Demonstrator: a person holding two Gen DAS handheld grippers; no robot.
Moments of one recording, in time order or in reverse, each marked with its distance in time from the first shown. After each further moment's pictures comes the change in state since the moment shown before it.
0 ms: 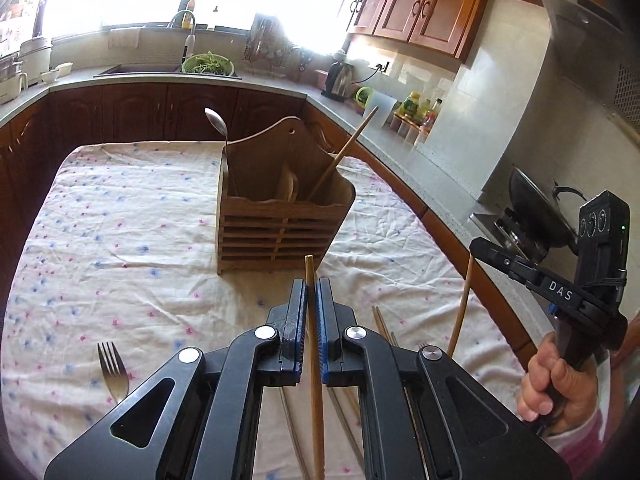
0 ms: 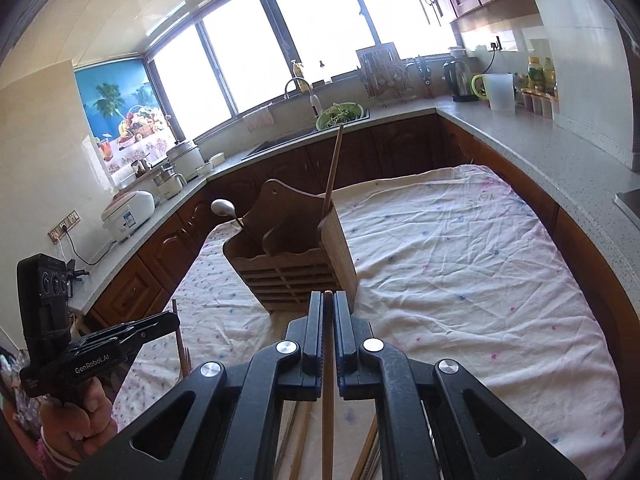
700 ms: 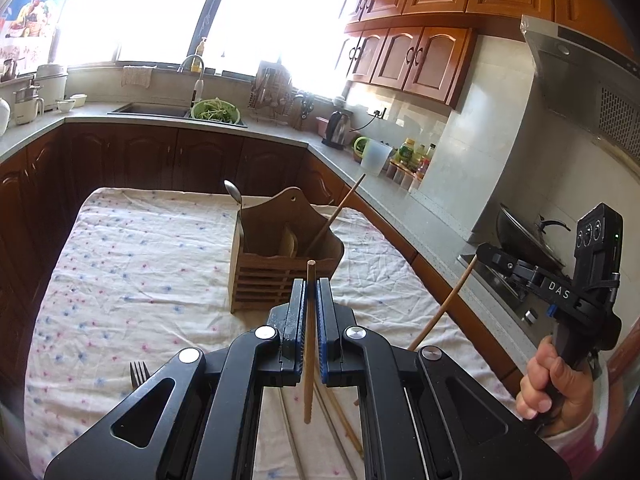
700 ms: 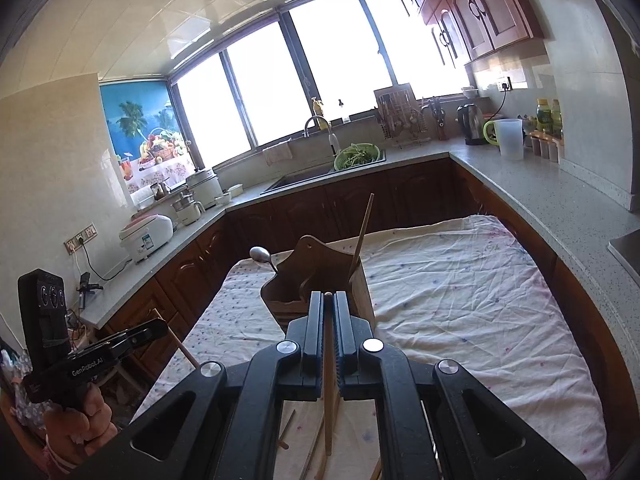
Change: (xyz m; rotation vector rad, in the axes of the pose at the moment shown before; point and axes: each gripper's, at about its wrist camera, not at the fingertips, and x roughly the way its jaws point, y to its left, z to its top) left arm -0.060 -0.005 0.016 -0.006 -0.164 0.011; right arm -0.046 0.022 0.026 -0.046 -0.130 0.041
